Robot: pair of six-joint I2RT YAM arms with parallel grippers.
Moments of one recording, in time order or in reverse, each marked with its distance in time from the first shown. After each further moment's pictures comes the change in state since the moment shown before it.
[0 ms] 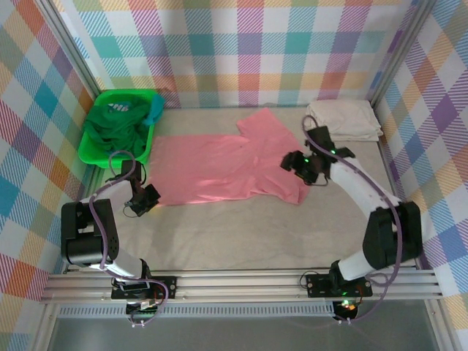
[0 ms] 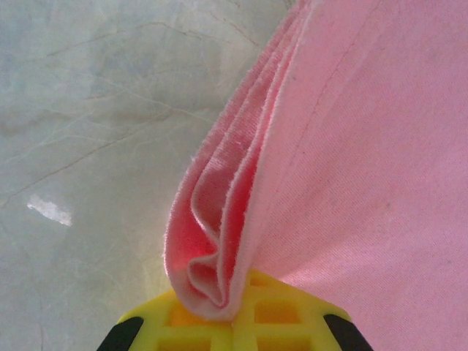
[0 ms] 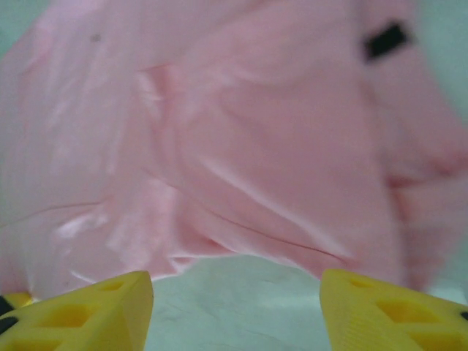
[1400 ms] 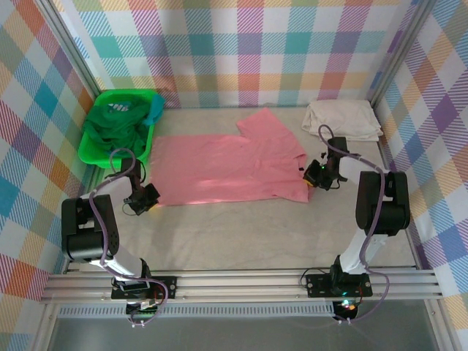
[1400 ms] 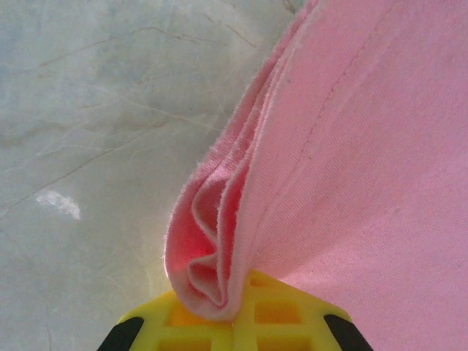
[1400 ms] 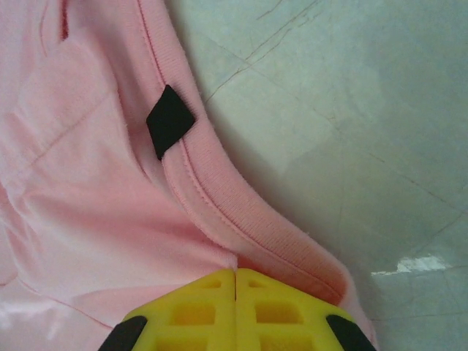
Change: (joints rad) left arm 0.021 0.039 0.050 -0.056 -0.003 0.043; right arm -0.234 0.317 -0.026 0.166 -0.151 -0.115
